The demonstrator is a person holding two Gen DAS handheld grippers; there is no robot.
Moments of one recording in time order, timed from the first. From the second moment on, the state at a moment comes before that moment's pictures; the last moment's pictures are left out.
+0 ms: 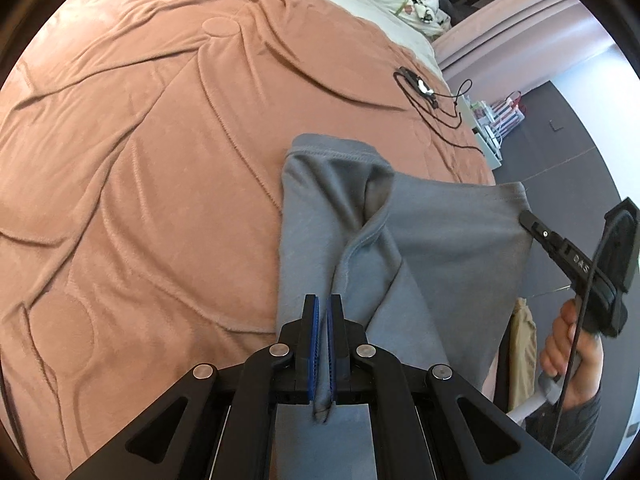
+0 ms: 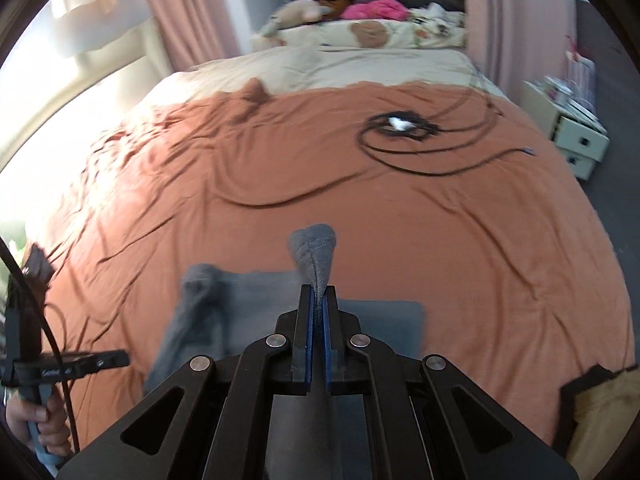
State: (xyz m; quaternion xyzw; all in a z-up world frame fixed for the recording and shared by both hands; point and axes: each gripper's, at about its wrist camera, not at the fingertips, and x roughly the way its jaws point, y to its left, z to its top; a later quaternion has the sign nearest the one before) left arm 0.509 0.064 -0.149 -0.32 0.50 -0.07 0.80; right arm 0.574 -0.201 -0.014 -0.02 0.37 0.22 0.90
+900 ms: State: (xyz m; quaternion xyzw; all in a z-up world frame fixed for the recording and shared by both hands) left arm 0.487 0.072 -0.168 -0.32 0.52 -0.05 0.79; right arm 0.618 -0.222 -0.058 0.01 0.44 0.15 0.89
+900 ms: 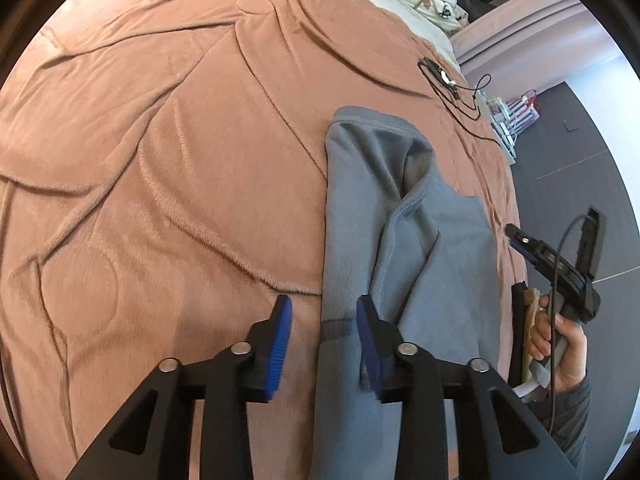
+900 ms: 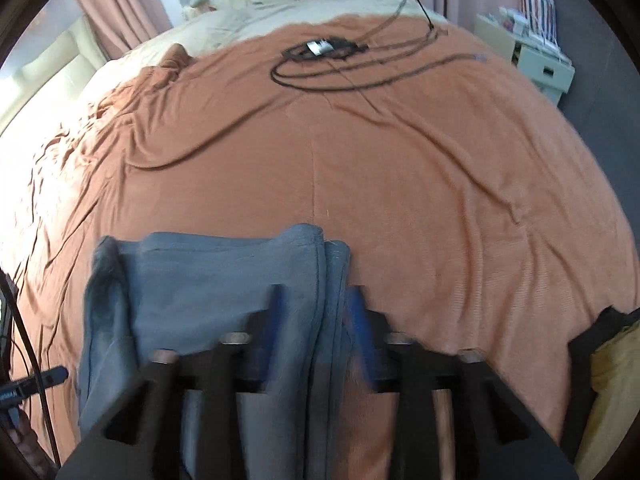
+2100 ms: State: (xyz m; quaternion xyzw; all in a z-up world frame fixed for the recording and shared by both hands) left arm 0.423 0.105 -0.182 -0.35 0.52 -0.02 0.78; right arm 0.445 -0.106 -0.078 -0.27 0.38 0.36 0.81
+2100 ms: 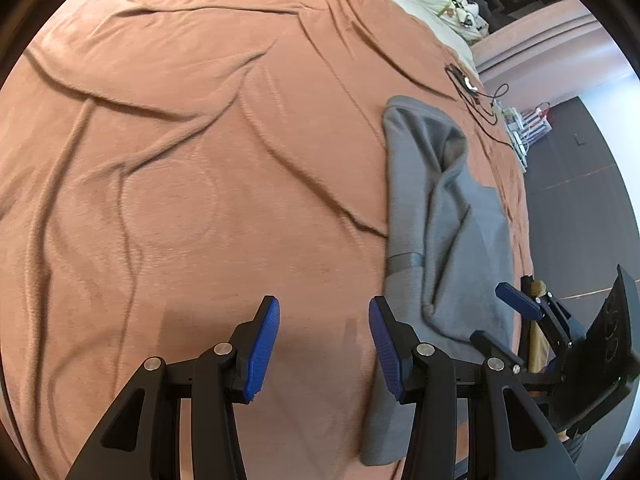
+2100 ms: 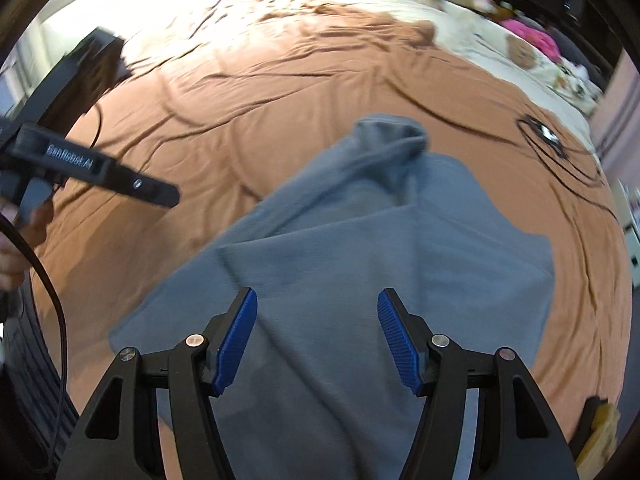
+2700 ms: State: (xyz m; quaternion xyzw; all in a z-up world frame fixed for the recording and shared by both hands) left arm 0.421 0.099 -0.179 -0.34 0.52 -0.04 0.78; right arm 0.445 -0.076 -0.104 -0.30 0.37 0.36 0.80
